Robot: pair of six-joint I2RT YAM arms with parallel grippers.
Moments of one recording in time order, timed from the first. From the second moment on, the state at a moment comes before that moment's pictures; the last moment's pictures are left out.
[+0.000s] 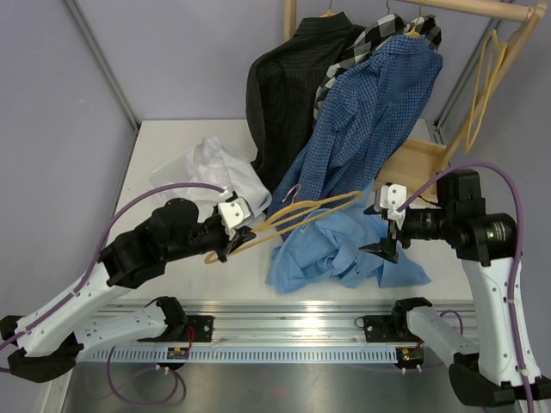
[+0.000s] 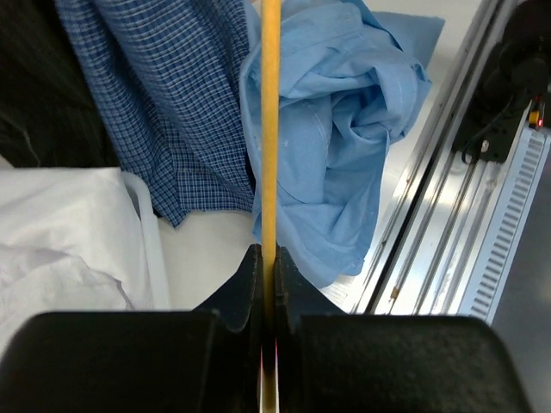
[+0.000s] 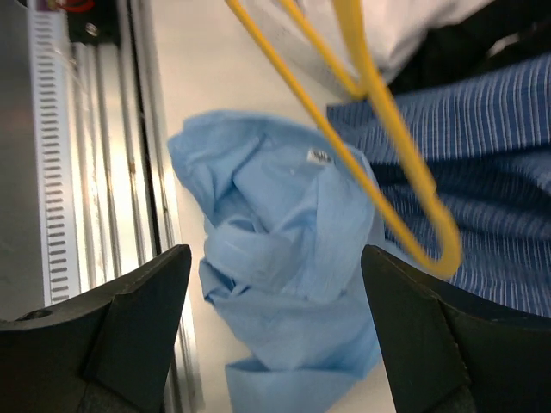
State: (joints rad) left arm -0.96 0.80 1.10 -0.69 0.11 0.10; right arm 0.14 0.89 1.36 -1.32 -0.89 -0.95
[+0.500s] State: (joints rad) left arm -0.96 0.86 1.13 -0.71 0.27 0.31; right arm 0.35 1.15 1.40 -1.34 -1.07 -1.06
